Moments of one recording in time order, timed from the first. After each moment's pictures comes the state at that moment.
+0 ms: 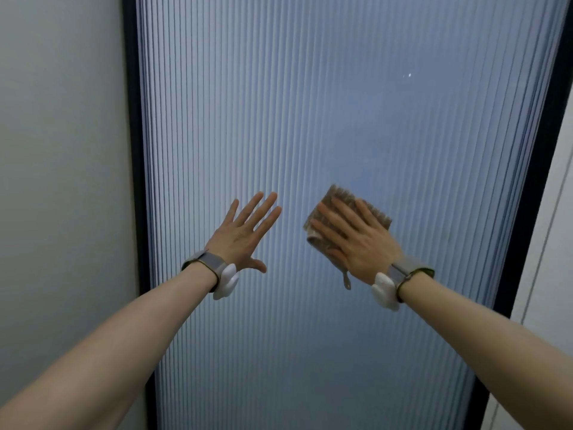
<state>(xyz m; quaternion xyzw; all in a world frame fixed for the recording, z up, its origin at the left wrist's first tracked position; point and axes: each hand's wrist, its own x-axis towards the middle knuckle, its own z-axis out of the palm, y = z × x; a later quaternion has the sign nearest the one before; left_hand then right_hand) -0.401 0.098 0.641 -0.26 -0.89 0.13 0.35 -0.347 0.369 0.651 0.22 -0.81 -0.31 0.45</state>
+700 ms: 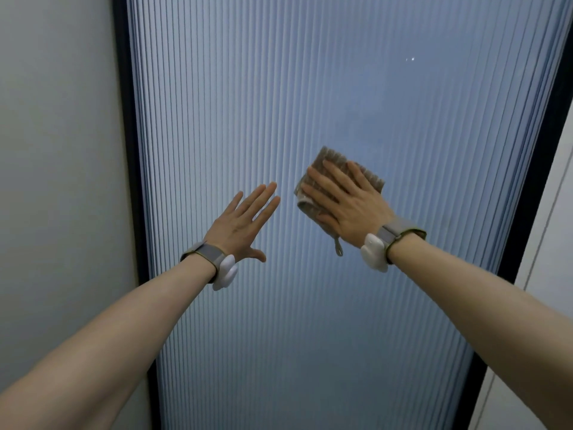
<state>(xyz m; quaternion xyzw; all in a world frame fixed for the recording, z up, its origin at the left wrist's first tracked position) -0.399 0.101 0.629 -0.29 -0.88 0.11 0.37 -0.358 0.358 0.681 0.22 -0.80 -0.32 0.46</state>
